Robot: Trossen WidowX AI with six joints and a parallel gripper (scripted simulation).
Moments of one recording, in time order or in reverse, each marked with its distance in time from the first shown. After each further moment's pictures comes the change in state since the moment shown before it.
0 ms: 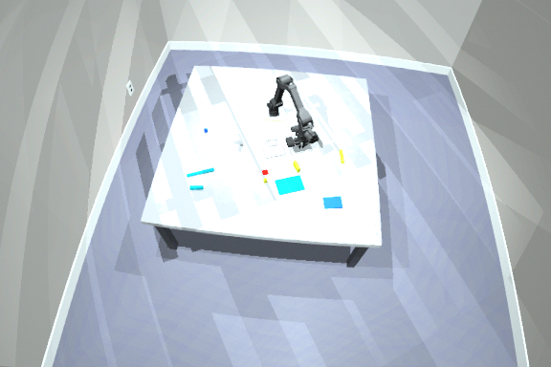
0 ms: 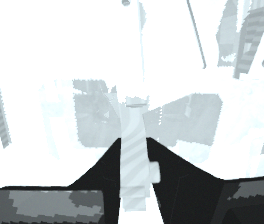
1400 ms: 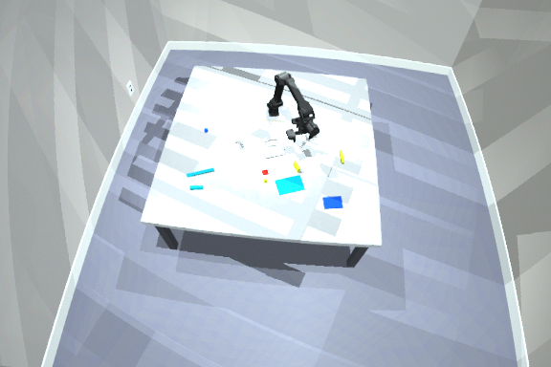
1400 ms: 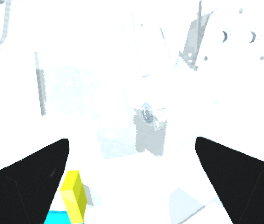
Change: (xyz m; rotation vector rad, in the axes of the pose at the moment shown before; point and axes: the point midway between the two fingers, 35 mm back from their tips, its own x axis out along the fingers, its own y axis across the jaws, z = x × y) arm -0.067 0.000 0.001 0.000 -0.003 0.000
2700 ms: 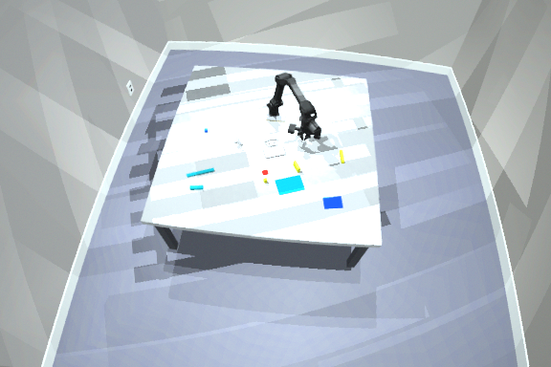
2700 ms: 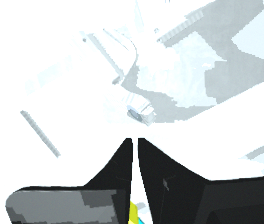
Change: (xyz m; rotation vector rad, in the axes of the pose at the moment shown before) arm 0.001 -0.011 0.001 0.538 -0.001 -0.001
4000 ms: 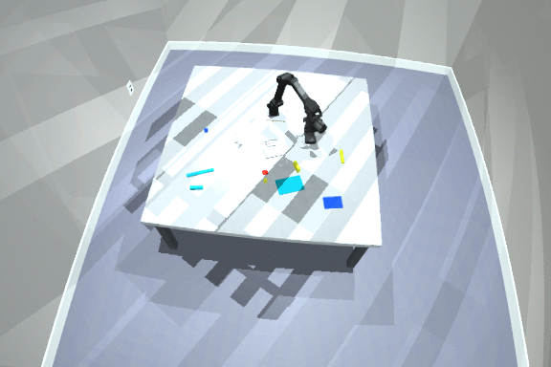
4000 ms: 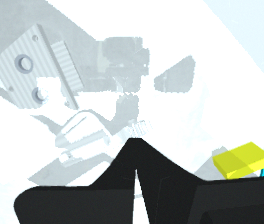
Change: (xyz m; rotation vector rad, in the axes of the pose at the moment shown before) arm 0.002 -0.023 0.018 1.318 -0.003 0.002
